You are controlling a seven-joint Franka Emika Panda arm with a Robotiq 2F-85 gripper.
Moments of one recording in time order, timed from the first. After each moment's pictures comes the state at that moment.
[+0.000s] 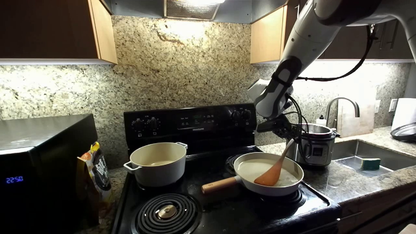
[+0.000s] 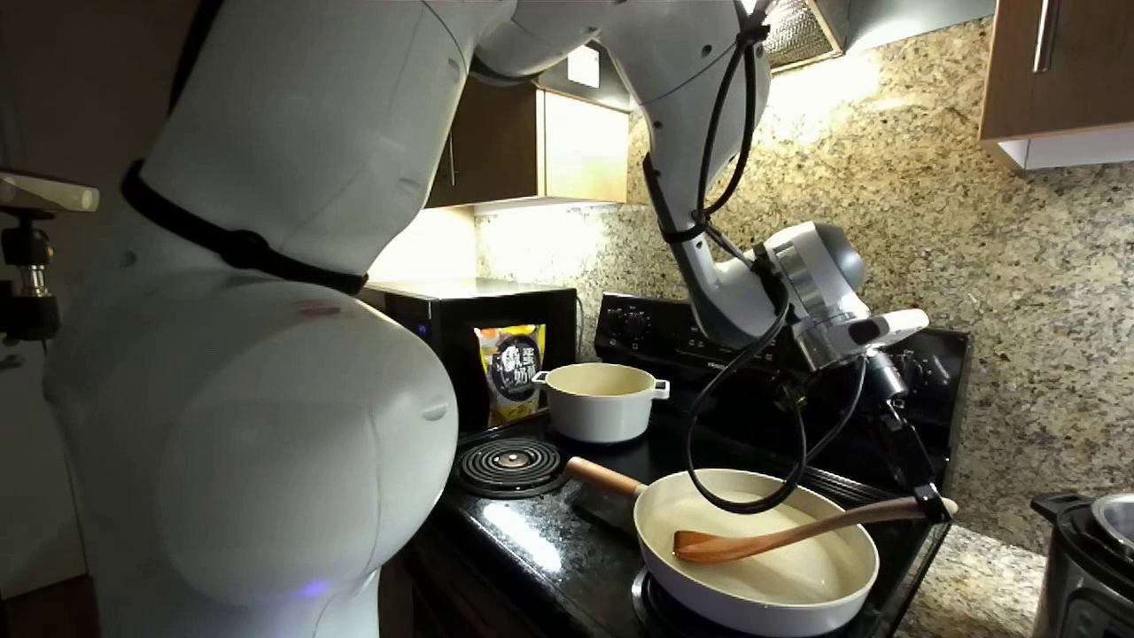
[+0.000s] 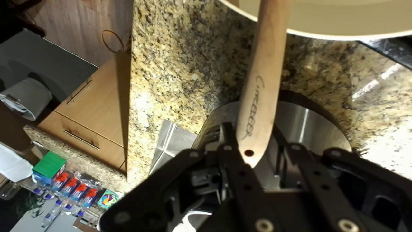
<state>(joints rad) 0.00 0.40 -0.29 -1.98 -0.65 2.14 1.50</state>
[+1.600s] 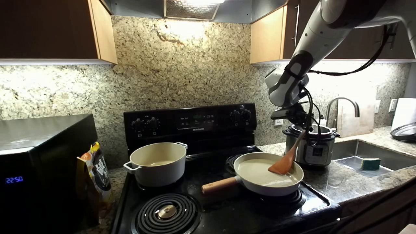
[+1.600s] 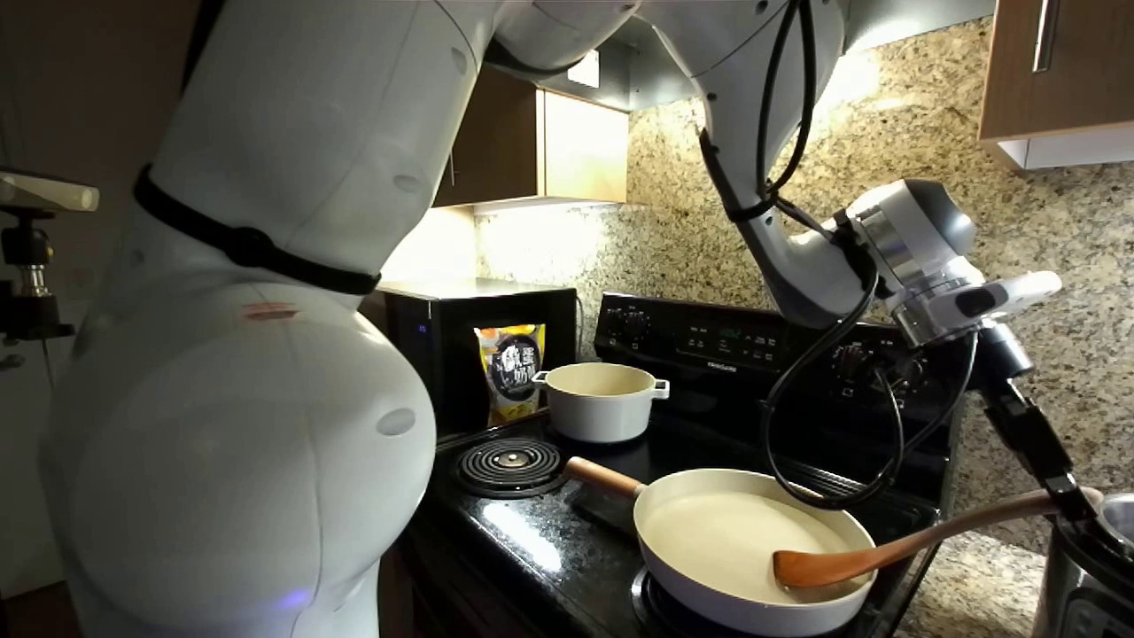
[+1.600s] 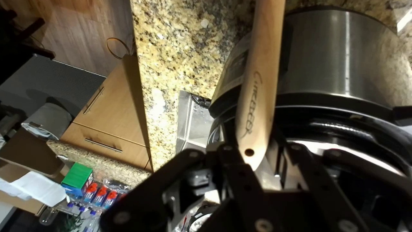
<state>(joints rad) -0.13 0.40 -0.32 -1.87 -0.64 2.14 1.50</state>
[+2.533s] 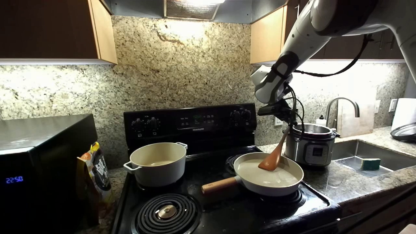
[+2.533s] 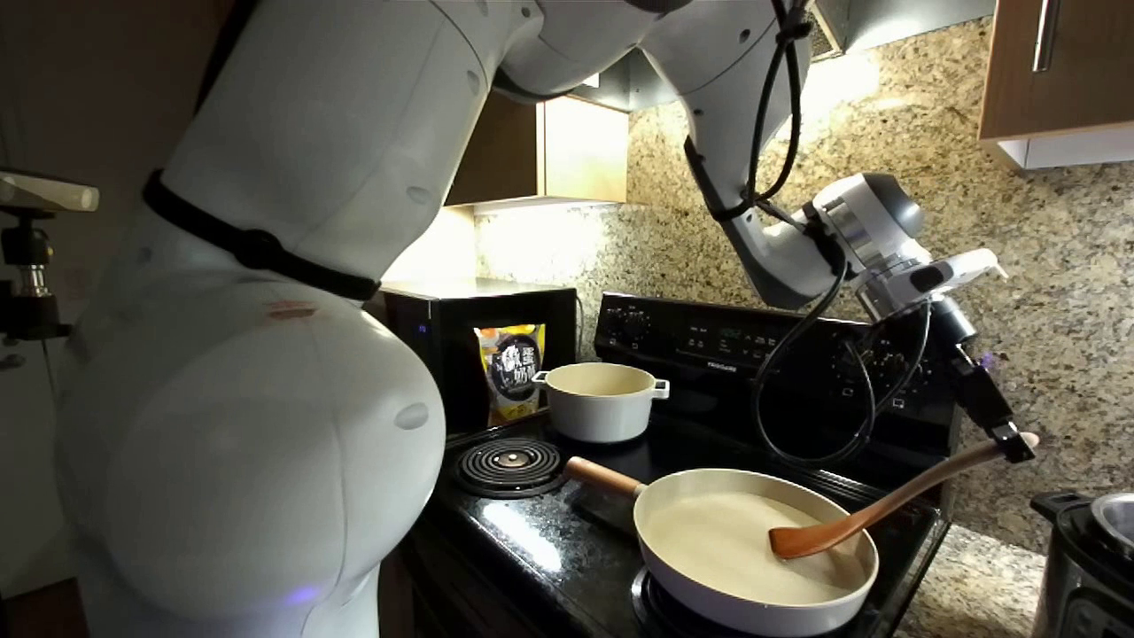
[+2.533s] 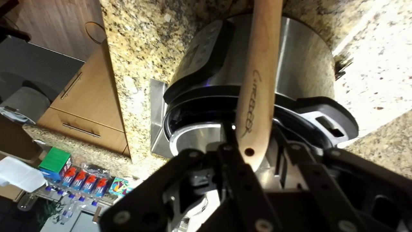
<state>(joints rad) -0.08 0.46 -0.28 -1.73 -0.64 2.08 1.50</state>
